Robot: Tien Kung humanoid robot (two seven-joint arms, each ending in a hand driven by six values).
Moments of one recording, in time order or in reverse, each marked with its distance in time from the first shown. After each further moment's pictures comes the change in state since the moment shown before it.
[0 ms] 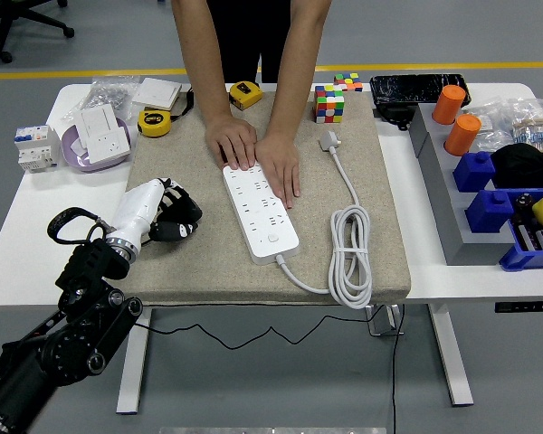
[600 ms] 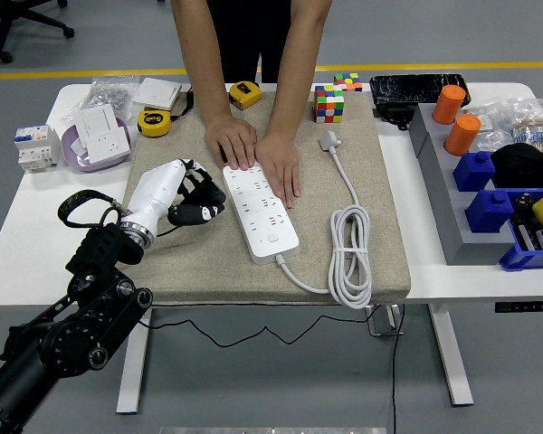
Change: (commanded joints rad) left arm -0.065 0.060 0.158 -0.126 -0.090 -0.007 0.005; right arm 0.004 -0.001 0.005 0.000 0.001 -0.001 0.000
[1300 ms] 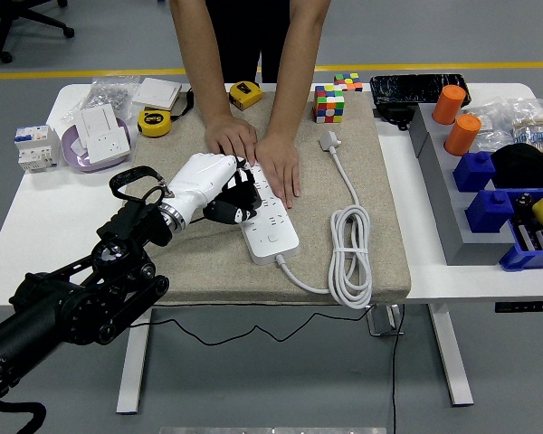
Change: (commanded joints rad) left arm -0.207 0.048 0.306 0.151 -0.020 0.031 -0.053; right arm 0.009 -0.006 -0.007 0.000 0.002 0.001 -0.001
